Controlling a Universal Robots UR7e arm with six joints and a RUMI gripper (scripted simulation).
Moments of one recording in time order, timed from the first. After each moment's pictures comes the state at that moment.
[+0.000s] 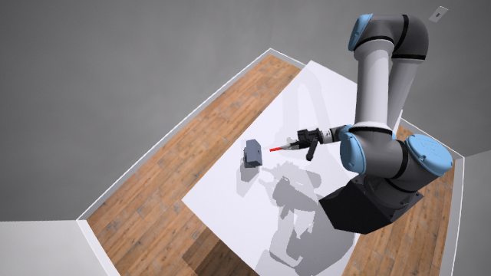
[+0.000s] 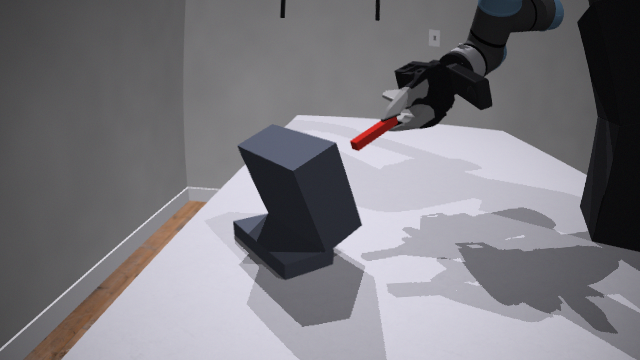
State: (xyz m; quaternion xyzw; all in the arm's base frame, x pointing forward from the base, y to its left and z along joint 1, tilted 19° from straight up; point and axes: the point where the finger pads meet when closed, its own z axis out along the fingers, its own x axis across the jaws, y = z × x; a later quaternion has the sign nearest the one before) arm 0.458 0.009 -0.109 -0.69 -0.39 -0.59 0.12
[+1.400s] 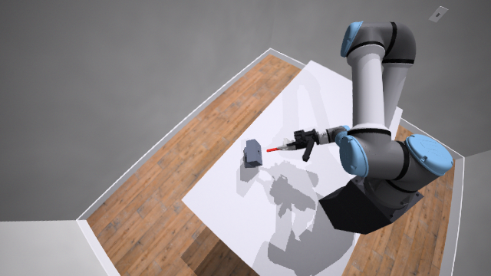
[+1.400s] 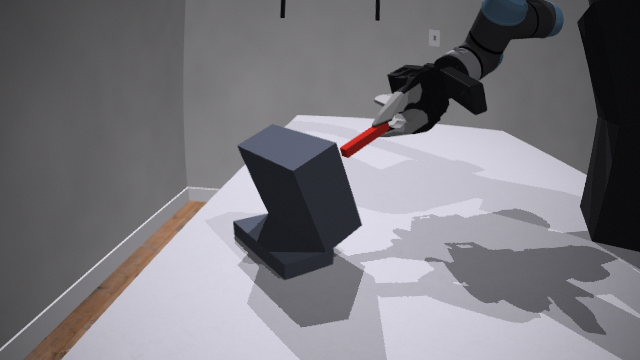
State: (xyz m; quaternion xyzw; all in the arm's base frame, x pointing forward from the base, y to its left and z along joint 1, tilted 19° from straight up) arm 0.471 0.021 -0.114 -0.69 -0.39 -0.59 0.12
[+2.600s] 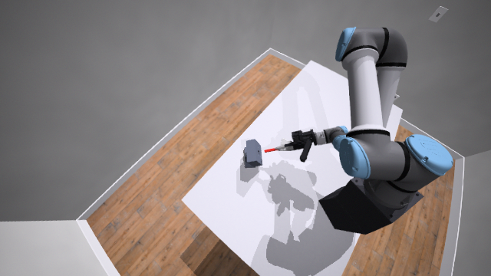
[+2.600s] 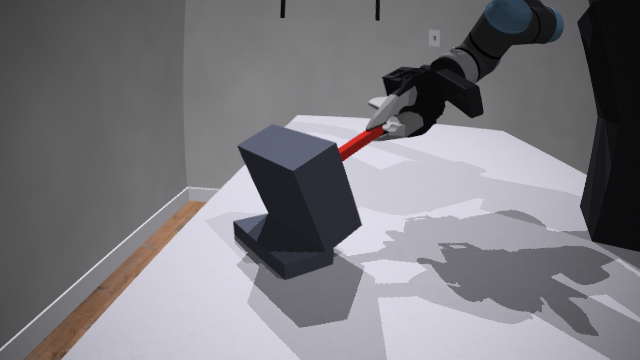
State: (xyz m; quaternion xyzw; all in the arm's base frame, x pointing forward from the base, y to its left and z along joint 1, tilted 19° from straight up) arm 0.480 0.029 -0.117 -0.69 -0.39 -0.59 0.12
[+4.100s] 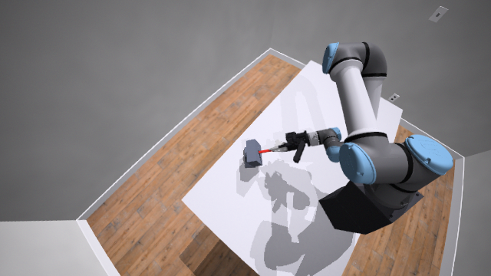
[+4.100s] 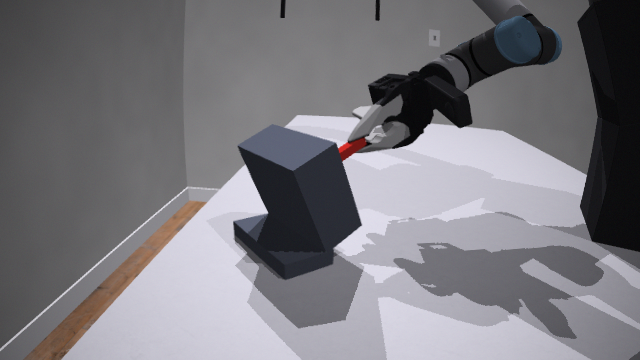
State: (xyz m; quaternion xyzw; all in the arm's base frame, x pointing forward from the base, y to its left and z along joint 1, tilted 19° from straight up) arm 0.505 0.050 -0.126 -0.69 -0.39 -0.59 0.12
